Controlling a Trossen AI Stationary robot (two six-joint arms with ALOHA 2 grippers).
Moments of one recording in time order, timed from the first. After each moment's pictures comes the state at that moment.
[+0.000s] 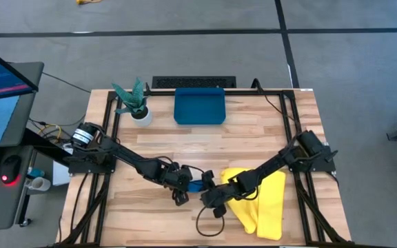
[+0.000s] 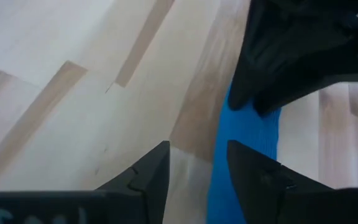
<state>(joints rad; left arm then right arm) -0.33 1.84 0.97 -0.22 -0.07 -0.72 0.46 1.99 1.12 0.07 0.29 -0.18</state>
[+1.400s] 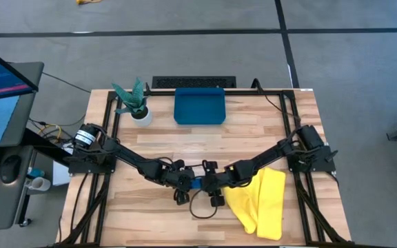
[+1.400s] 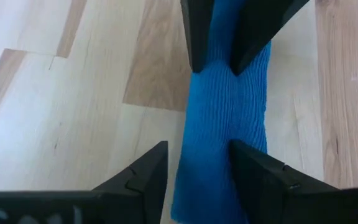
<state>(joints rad) -0.34 1.85 0.97 -0.14 -0.15 -0.53 0.35 1.96 1.12 -0.11 0.12 0.08</state>
